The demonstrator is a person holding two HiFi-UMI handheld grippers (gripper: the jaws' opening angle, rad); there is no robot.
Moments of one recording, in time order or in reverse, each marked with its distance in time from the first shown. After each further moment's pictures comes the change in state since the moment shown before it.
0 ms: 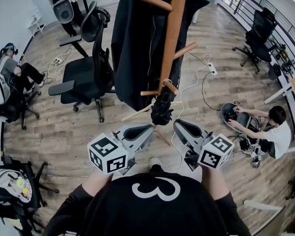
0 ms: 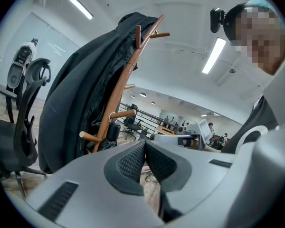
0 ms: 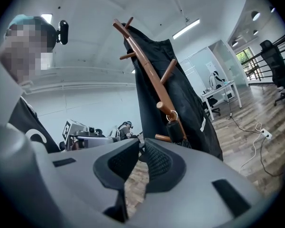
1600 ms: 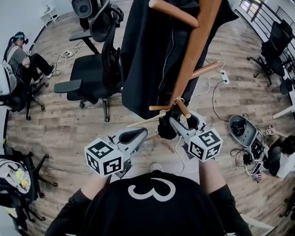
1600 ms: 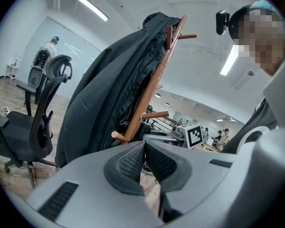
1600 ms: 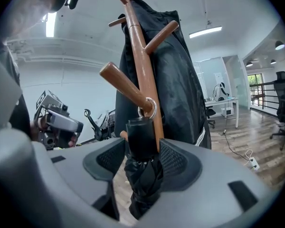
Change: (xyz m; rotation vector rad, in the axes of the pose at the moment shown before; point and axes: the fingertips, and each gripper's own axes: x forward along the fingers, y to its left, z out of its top) left arm -0.002 0.082 0.000 -0.100 -0.005 0.167; right arm 0.101 -0.095 -0.009 -0.241 0.105 -0.074
